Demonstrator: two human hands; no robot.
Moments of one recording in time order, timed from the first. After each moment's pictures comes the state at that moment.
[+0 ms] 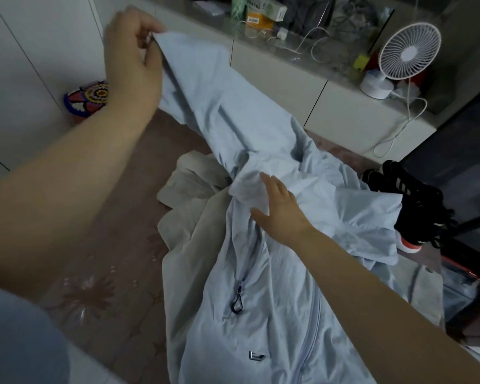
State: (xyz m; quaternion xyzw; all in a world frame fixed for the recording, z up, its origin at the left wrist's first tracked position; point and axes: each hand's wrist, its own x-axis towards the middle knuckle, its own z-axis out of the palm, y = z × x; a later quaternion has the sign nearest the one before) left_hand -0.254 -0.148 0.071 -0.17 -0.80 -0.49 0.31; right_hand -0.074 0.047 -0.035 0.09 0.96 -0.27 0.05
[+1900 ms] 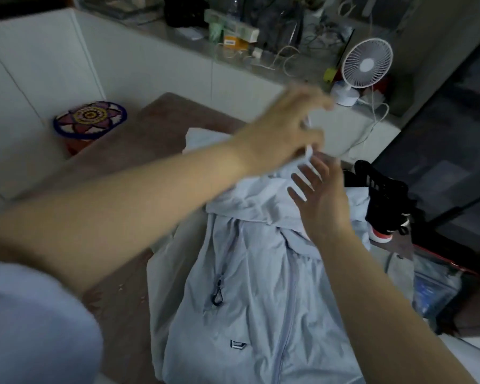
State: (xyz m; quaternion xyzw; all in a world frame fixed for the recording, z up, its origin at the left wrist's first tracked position) left_hand -0.135 -0.004 0.098 -0.55 -0.72 -0.41 0.09; right_hand -0.023 0.094 0.030 0.27 0.47 -0.81 -0.20
